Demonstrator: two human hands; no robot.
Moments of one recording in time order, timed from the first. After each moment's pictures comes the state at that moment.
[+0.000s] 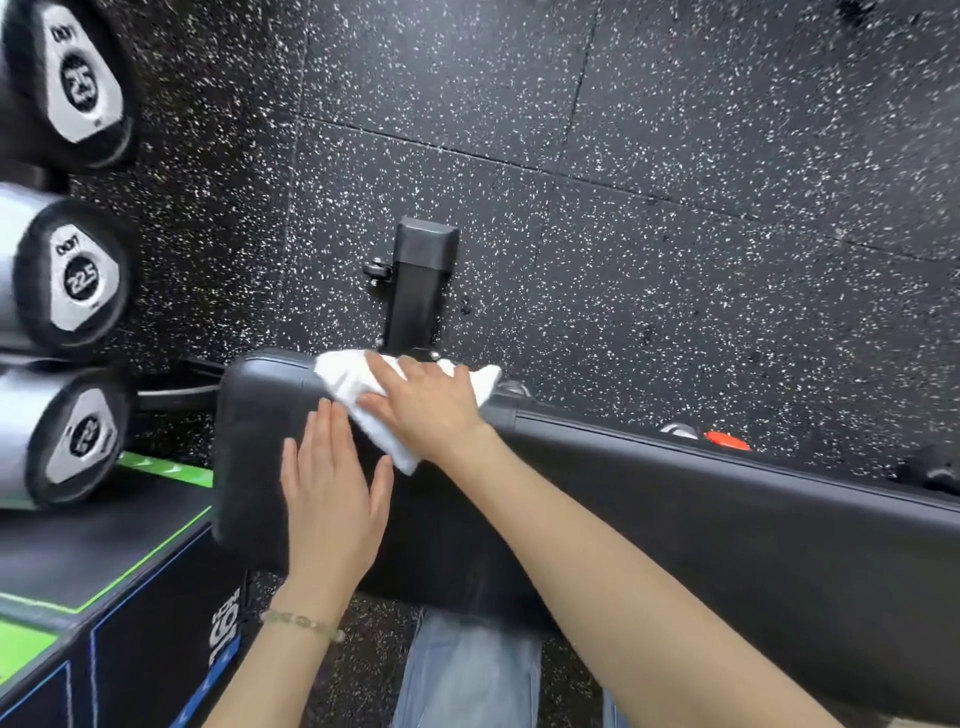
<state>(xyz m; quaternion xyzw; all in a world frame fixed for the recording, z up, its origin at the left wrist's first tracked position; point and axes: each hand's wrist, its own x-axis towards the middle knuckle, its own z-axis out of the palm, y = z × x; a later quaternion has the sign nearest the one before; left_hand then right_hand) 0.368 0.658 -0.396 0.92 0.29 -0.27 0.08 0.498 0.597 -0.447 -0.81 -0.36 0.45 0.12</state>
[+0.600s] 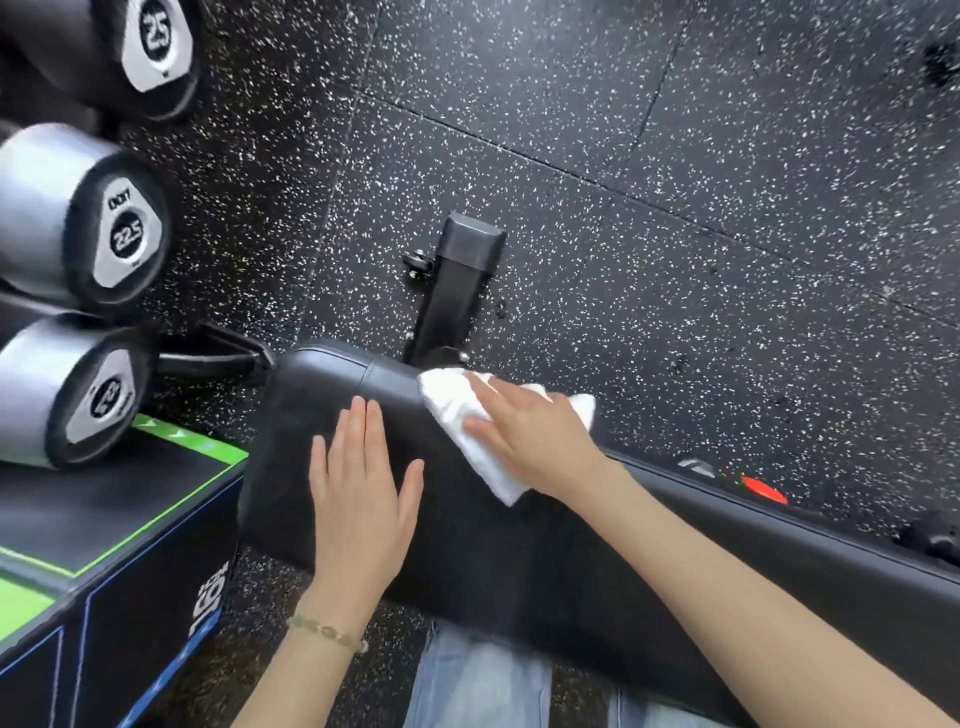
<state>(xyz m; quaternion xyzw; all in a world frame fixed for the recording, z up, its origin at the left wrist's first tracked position) 0.362 0.675 -0.400 0.90 0.32 -0.27 0.09 0.515 0.555 -0.453 -0.78 -0.41 0.46 0.09</state>
